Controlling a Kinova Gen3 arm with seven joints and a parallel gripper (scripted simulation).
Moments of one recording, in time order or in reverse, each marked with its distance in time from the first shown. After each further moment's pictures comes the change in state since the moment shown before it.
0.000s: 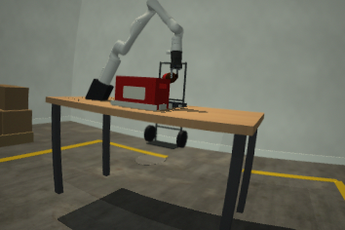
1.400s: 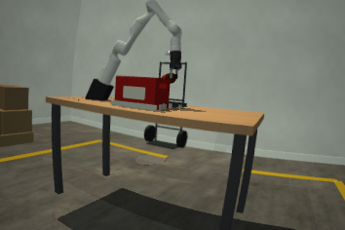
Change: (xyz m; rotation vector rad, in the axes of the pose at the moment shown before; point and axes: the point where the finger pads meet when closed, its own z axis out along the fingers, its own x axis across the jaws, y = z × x) arm 0.003 -0.011 -0.001 -0.058 0.000 -0.032
